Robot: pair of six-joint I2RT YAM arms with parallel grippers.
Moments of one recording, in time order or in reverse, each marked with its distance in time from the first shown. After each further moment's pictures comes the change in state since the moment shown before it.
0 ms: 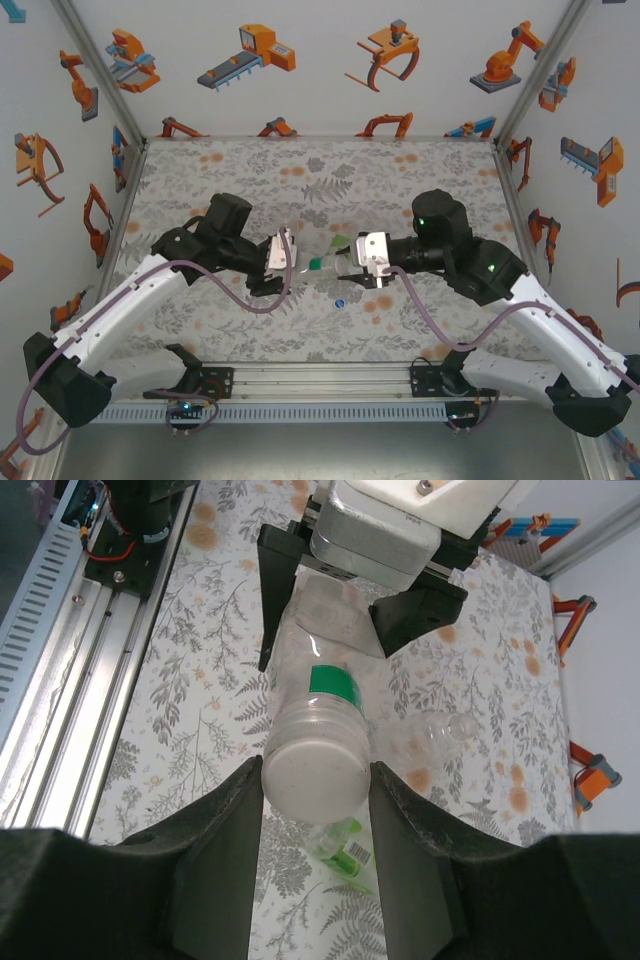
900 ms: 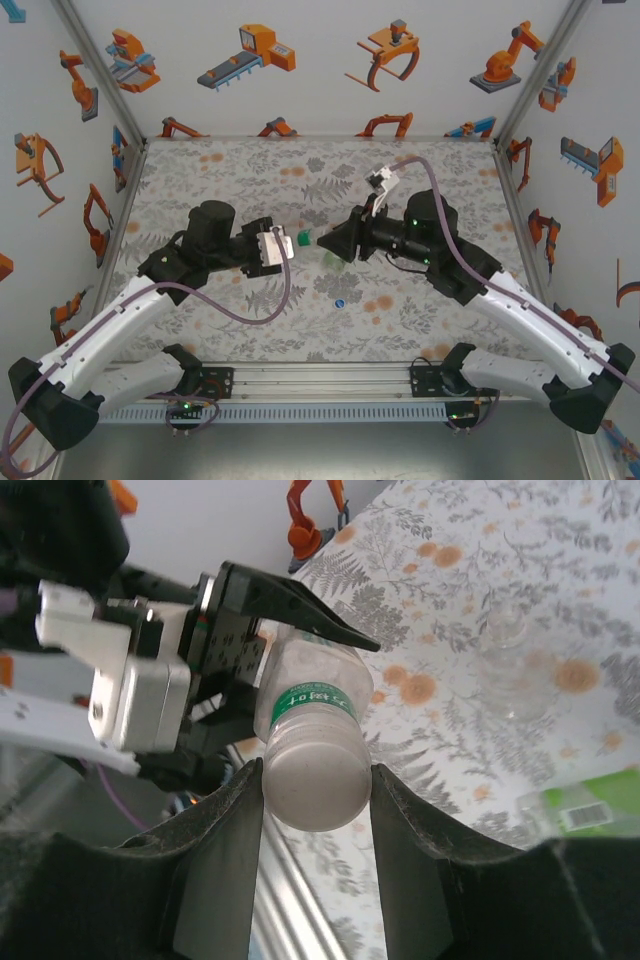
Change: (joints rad) left arm -0.002 -0.143 -0.129 0.290 -0.394 -0.048; right arm -0.012 0.031 -0.154 0.435 0.385 1.214
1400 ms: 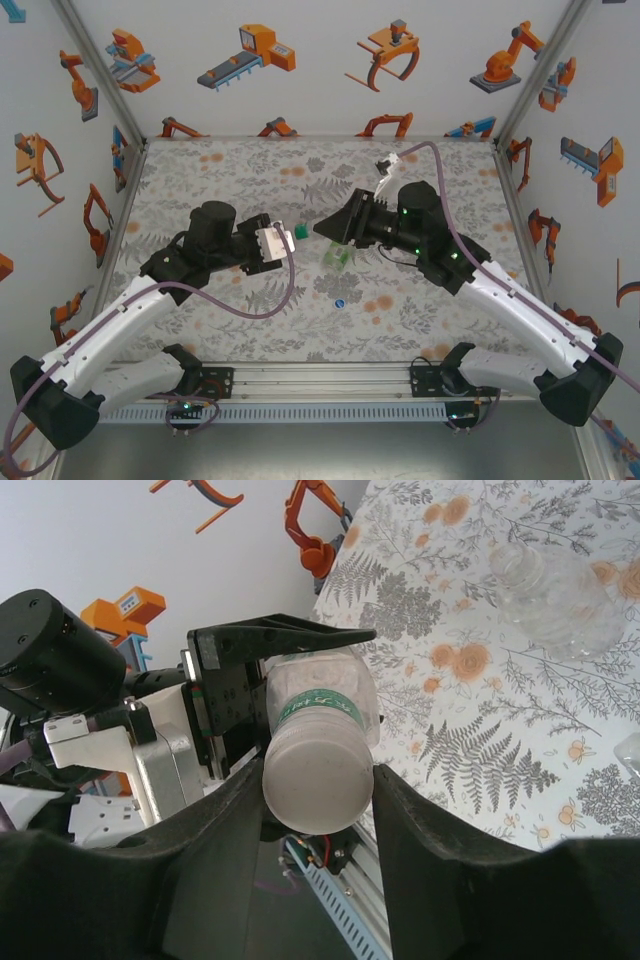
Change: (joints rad) left arm 0.002 0.004 -0.016 0.029 -0.081 -0.034; right arm -0.051 0.070 0.011 0.008 0.018 0.367
